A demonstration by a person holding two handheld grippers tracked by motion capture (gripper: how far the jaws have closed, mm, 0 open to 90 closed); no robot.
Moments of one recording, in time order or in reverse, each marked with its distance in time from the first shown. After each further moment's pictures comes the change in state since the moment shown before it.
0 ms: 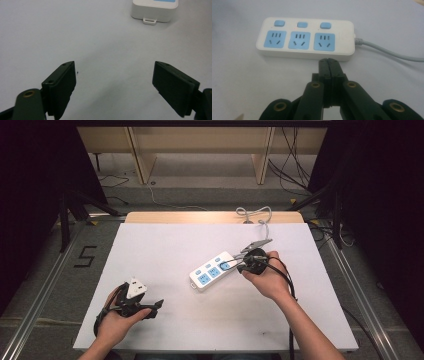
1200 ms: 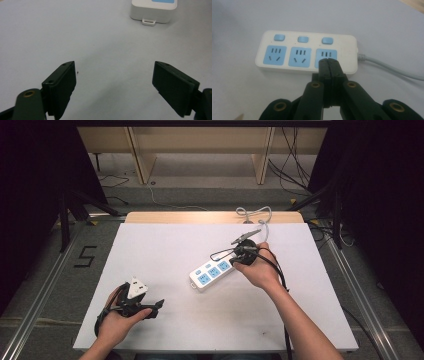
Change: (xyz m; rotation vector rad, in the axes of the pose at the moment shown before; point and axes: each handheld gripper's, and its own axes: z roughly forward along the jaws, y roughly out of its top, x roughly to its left) left arm -0.002 0.001 0.001 -0.005 0.000 0.001; right arm 0.001 0.031 0.016 0.025 0.008 -0.011
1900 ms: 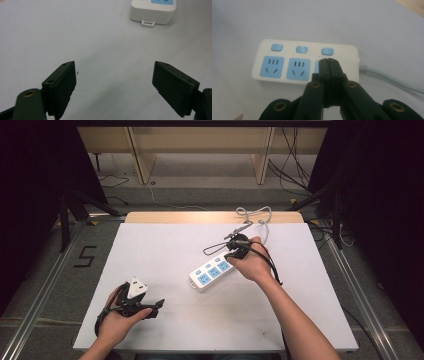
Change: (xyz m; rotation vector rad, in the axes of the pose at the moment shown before) left arm 0.000 0.001 0.000 -0.005 -0.003 -0.003; right arm 0.000 0.022 0.015 0.031 -0.004 -0.003
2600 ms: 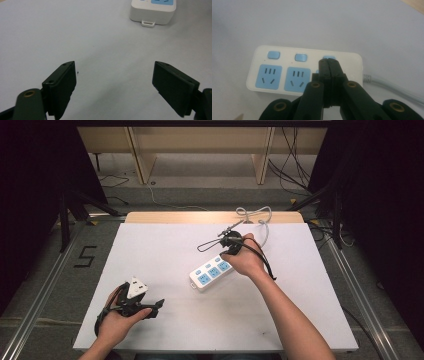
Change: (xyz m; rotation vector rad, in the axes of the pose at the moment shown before) left arm 0.001 0.000 0.000 0.001 0.000 0.003; right arm 0.000 0.016 0.018 0.036 0.002 -0.011
